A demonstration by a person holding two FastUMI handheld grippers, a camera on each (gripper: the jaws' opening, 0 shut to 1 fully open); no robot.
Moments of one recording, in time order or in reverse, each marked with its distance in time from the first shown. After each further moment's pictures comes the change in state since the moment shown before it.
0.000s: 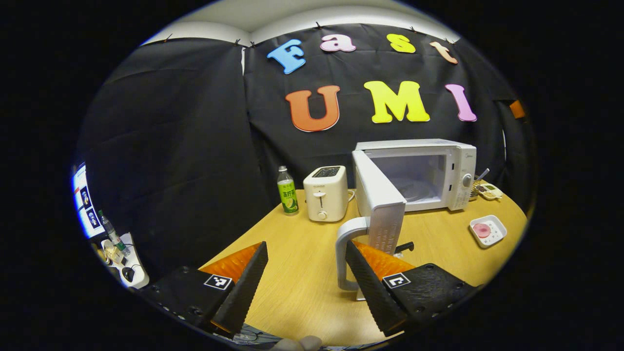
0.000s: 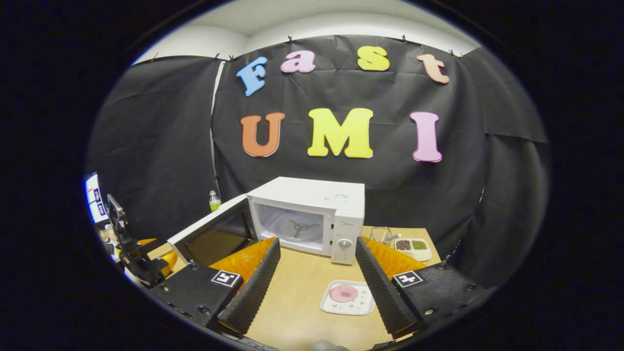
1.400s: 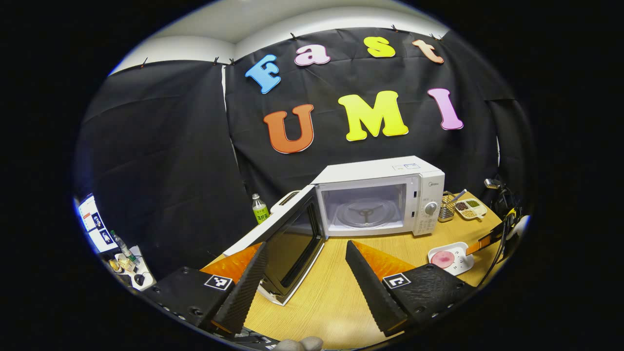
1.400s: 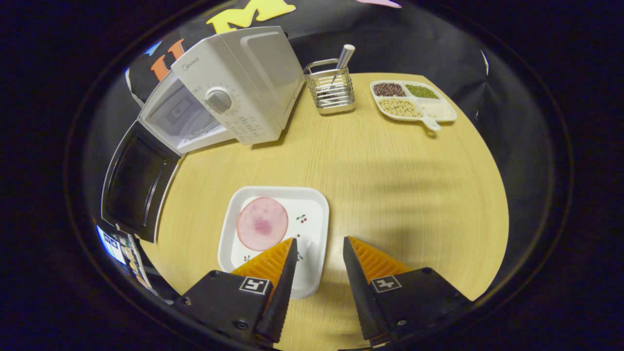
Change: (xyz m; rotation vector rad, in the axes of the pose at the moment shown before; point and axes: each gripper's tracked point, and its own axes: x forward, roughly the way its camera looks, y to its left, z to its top) left arm -0.058 -0.149 0.095 0.046 -0.023 -0.008; right arm 0.148 -0.162 -0.296 0.346 0.785 0.043
